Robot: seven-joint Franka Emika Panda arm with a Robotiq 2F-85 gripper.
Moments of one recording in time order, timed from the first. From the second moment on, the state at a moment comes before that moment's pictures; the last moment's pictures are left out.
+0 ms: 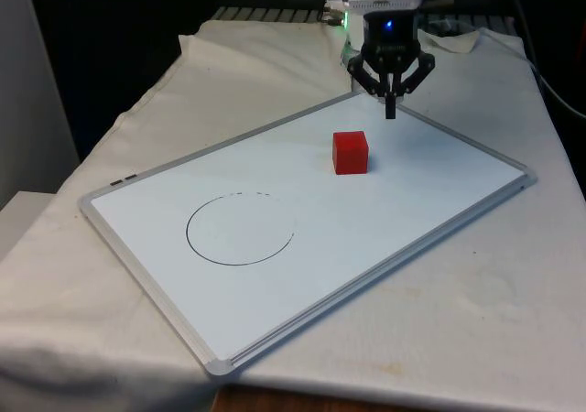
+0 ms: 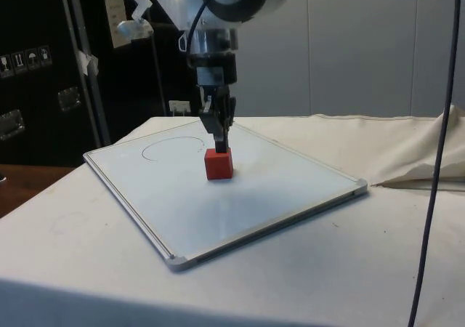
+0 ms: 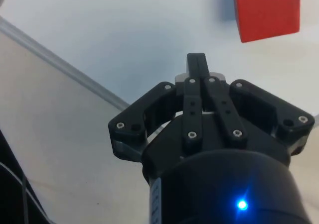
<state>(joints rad) 0.23 0.19 -0.18 -2.33 0.19 2.52 -0.10</state>
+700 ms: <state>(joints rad) 0.23 0.31 -0.17 -2.32 0.30 2.58 -0.09</state>
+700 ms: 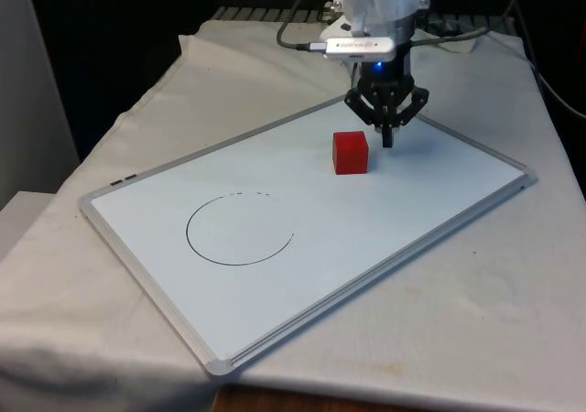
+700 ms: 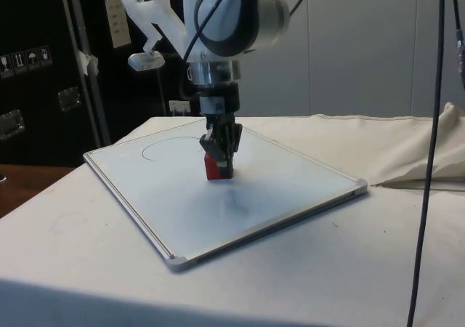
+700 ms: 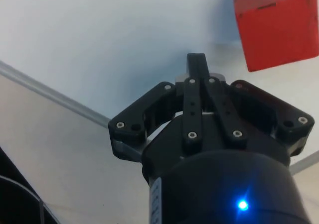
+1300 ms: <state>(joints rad) 0.22 0.33 -0.22 -2.28 0.31 2.58 -0.07</state>
